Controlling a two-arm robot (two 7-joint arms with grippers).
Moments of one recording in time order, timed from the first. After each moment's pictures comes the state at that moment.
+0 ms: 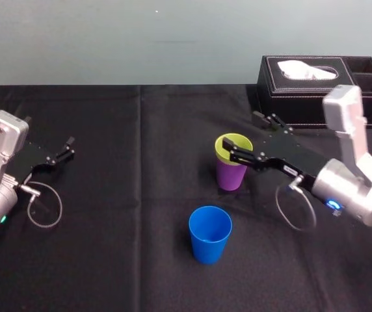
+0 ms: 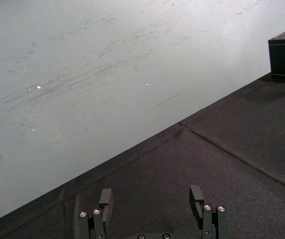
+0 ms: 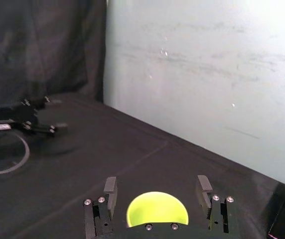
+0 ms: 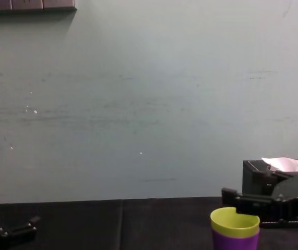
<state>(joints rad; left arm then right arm) -0.20 0.60 0.45 -1.41 -0.25 -0.12 0.03 0.22 0.47 -0.34 -1.49 0.39 -0.05 0.50</state>
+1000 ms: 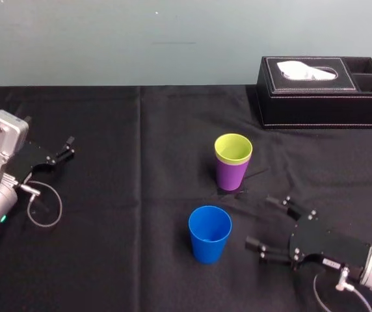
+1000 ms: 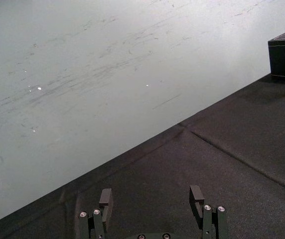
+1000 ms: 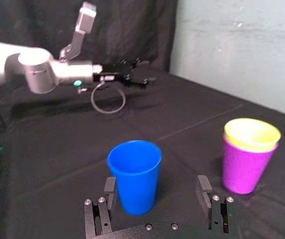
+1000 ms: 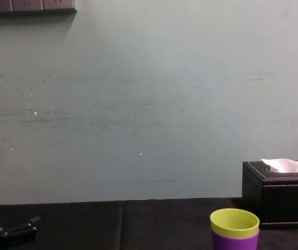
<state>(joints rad) -0.20 0.60 0.45 -1.41 -0.25 -0.12 0.03 -0.10 0.72 -0.30 -1.66 0.55 -0.18 0.71</state>
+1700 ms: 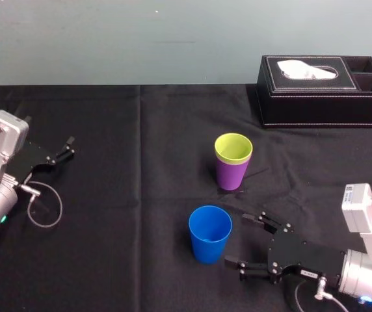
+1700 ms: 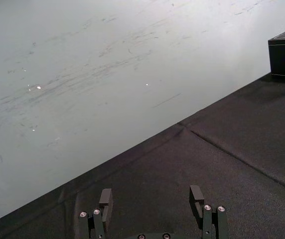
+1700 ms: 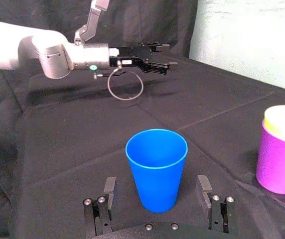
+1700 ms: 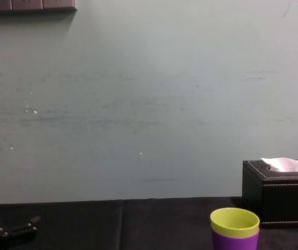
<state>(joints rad) -0.20 0.60 0.45 -1.41 -0.25 -0.12 0.03 -0.02 0.70 -0.41 -1.60 0.51 -0.15 0.74</state>
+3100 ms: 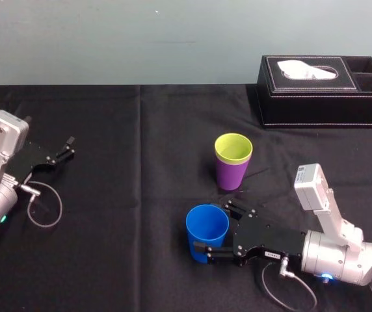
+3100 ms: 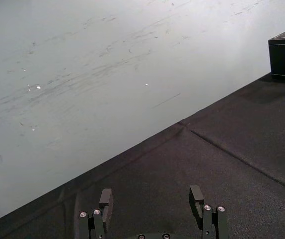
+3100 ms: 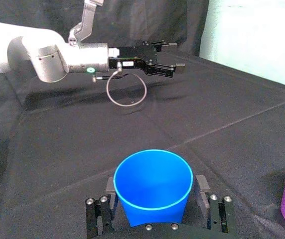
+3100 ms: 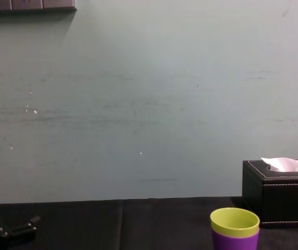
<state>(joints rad) -0.20 0.60 0.45 -1.41 -0.25 -0.12 0.03 0.16 0.59 -0.53 -1.48 0.48 -0.10 0.75</state>
